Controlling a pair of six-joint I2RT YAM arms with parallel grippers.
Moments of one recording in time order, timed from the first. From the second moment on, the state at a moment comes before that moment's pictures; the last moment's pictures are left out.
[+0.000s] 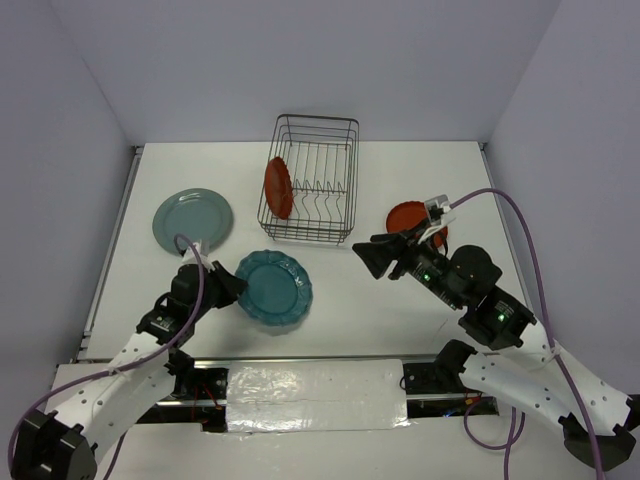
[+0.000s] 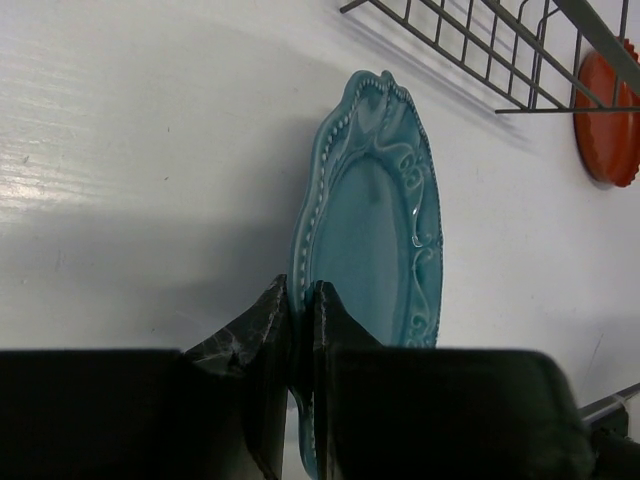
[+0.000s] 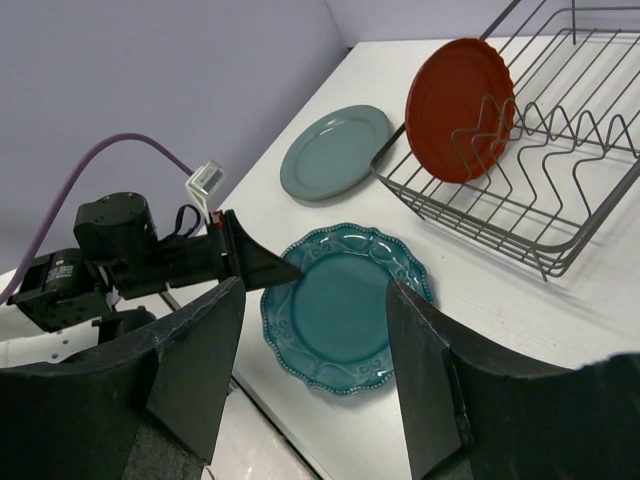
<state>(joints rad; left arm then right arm) -0.39 0.65 0.27 -0.16 -0.02 -0.78 0.80 0.60 0.78 -0.18 0.06 0.51</state>
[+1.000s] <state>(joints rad) -0.38 0.69 0.16 -0.04 -0.17 -0.82 0.80 0.62 0.78 -0.18 0.06 0.51</state>
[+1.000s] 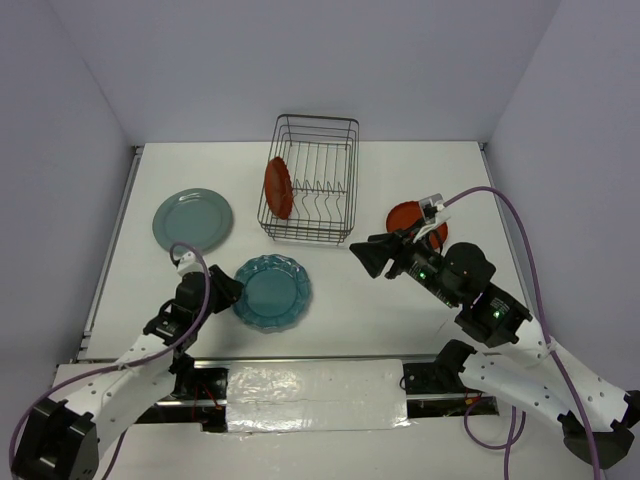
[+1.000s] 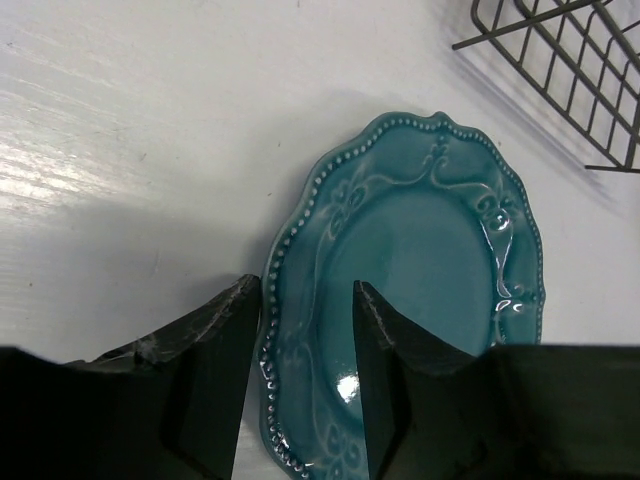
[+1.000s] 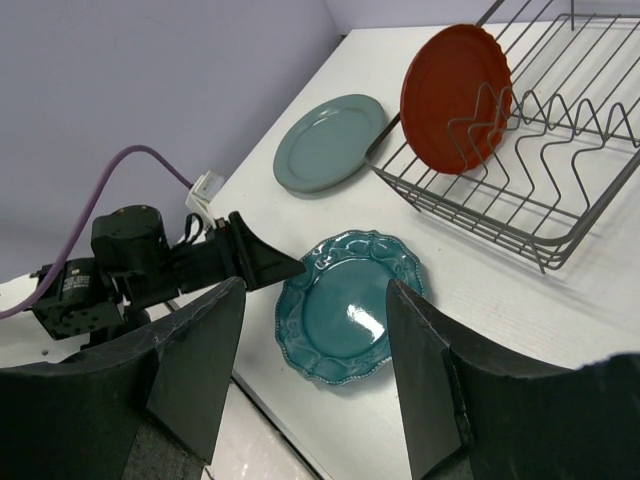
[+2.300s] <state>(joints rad) -0.75 0.95 1.00 -0.40 -0.42 -0.47 0.75 1.01 0.99 -0.19 0.09 0.40</state>
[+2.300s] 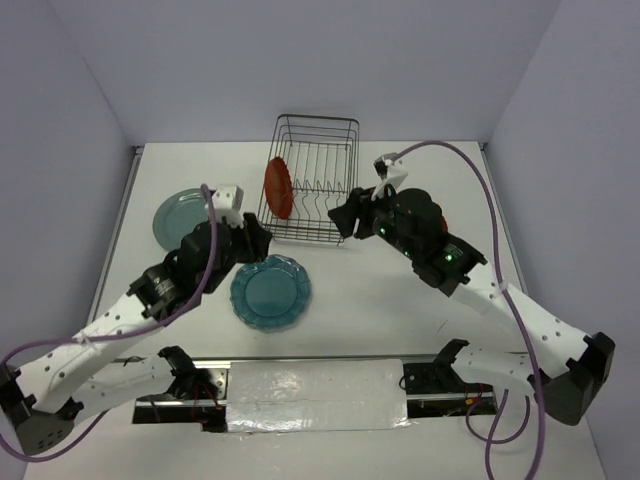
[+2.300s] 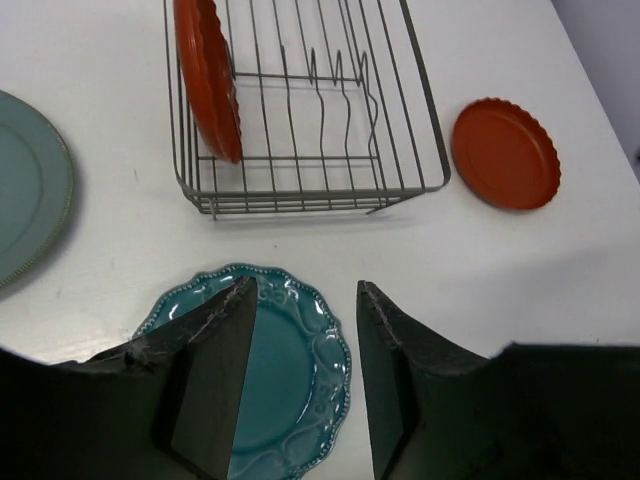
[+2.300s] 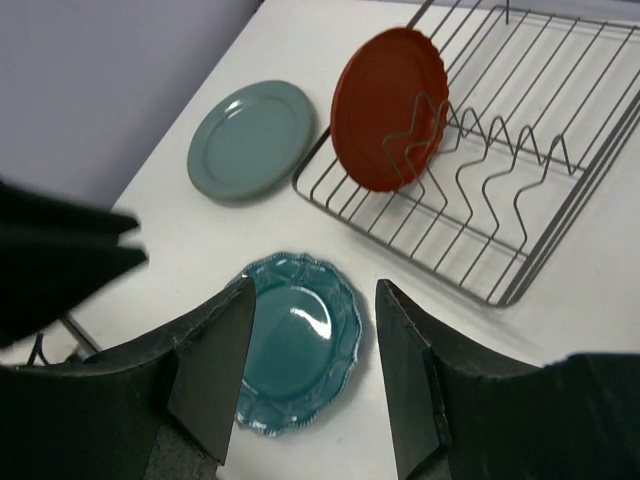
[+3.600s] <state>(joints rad) -0.81 0.42 0.56 -0.17 -0.46 -0.44 0.63 2.05 1.43 0.31 -0.31 0.38</state>
